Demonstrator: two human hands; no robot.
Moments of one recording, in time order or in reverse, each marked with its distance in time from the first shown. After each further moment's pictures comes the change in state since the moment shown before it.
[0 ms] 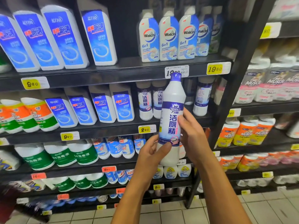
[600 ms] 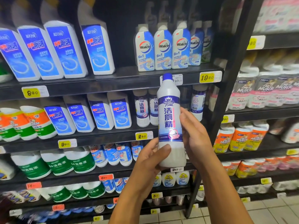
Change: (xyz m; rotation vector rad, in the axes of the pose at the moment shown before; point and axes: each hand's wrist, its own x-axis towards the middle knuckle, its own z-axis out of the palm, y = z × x) left_hand -0.015 0.031 0.016 -0.102 -0.139 -0.023; right_hand -0.006 -0.027 -0.001 0.017 0.042 -0.053
